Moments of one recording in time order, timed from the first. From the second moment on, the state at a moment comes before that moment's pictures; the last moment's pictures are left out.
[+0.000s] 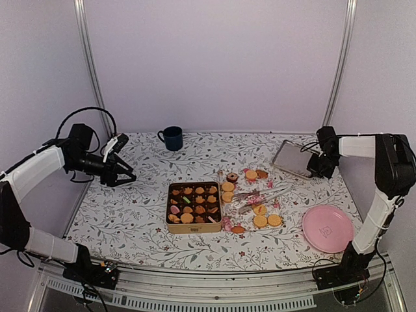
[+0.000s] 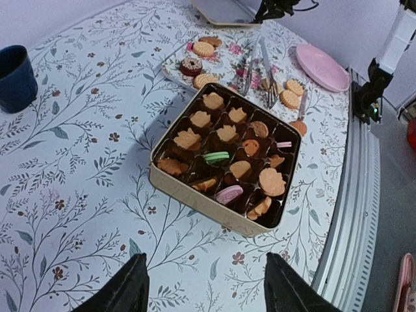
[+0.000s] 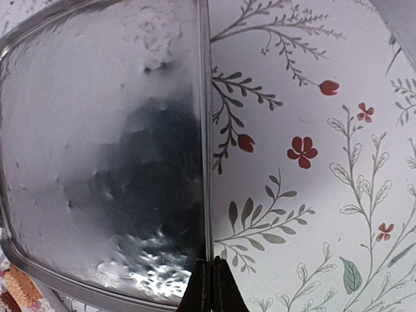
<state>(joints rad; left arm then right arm) -0.03 1.27 0.98 -0.78 0.88 0.65 0.06 1.84 1.18 -0.49 0.10 0.62</state>
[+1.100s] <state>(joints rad) -0.21 1.41 1.12 -0.19 1.05 -0.24 0.91 1.86 1.57 -0.39 0.19 0.76</state>
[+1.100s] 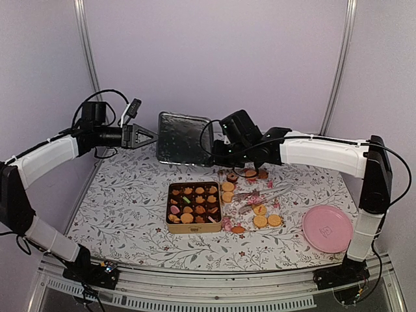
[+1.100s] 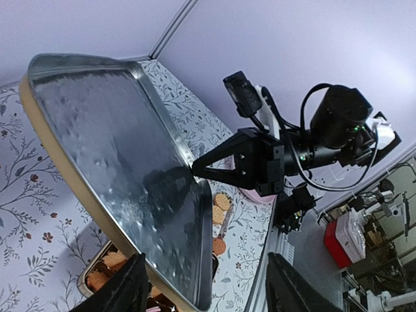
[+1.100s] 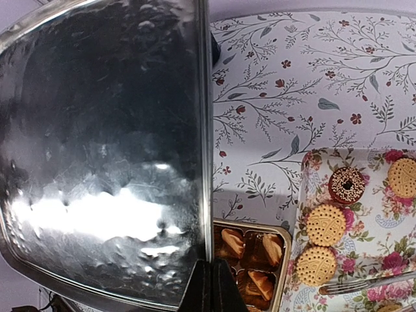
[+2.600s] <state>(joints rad) -0.12 1.47 1.08 -0.16 1.00 -0.20 1.06 1.92 1.62 -0.27 0.31 0.64</state>
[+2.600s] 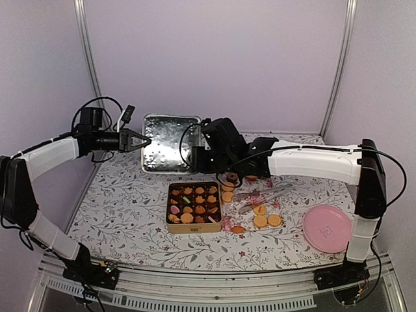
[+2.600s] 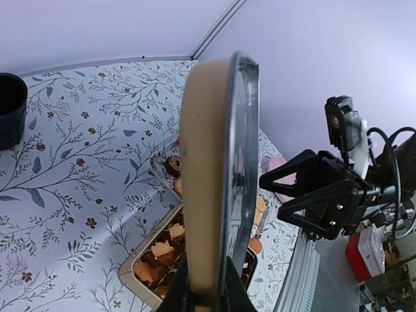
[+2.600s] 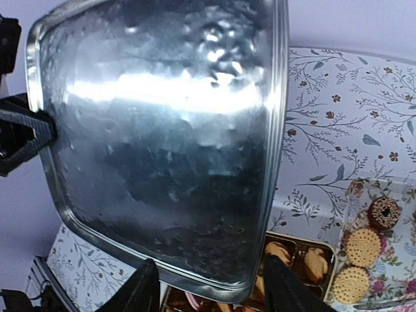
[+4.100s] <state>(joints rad) -0.27 0.50 0.33 0.51 0.98 1.66 0.92 1.58 1.16 0.22 -0.54 1.15</state>
